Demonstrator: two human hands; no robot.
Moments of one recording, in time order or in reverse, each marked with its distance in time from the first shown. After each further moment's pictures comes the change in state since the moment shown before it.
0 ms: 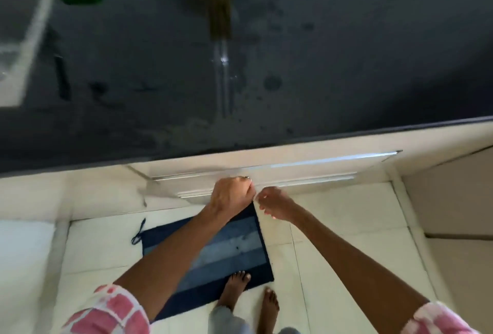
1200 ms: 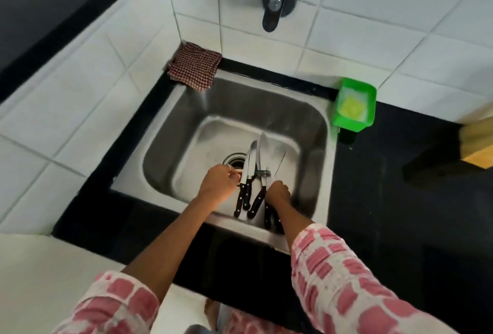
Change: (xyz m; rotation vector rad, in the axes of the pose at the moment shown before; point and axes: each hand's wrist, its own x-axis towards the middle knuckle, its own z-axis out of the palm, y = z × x) left_hand -0.018 -0.557 -0.215 -0.776 0.201 -0.625; right_hand 0.188 -0.557 0.188 -0.321 0.200 0.091
